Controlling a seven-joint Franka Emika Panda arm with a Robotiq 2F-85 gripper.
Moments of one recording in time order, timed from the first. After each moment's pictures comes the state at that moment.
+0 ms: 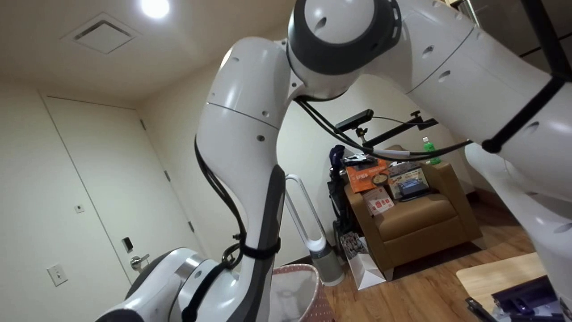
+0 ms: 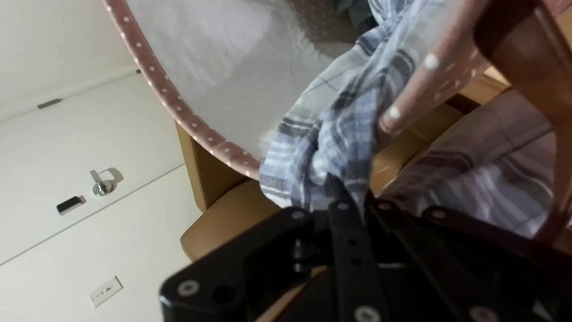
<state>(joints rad) 0.15 0.43 0.13 -1.93 -1.40 2.35 0.92</state>
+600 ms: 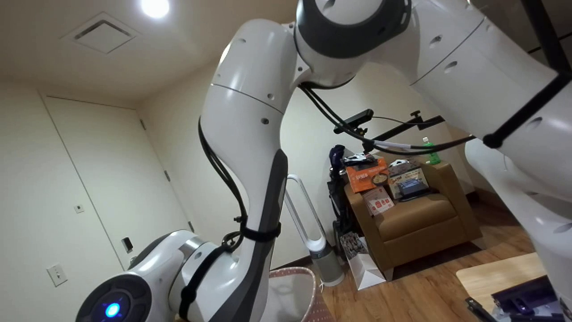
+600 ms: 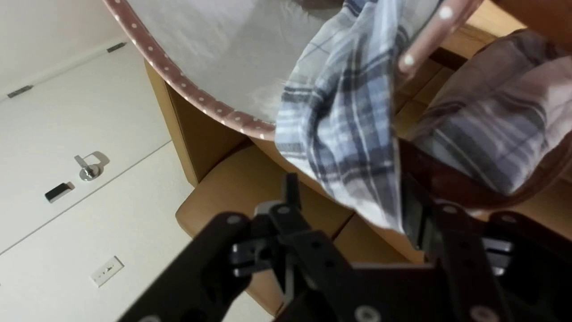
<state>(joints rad) 0.15 0.36 0.12 -1.96 -1.40 2.46 0.96</state>
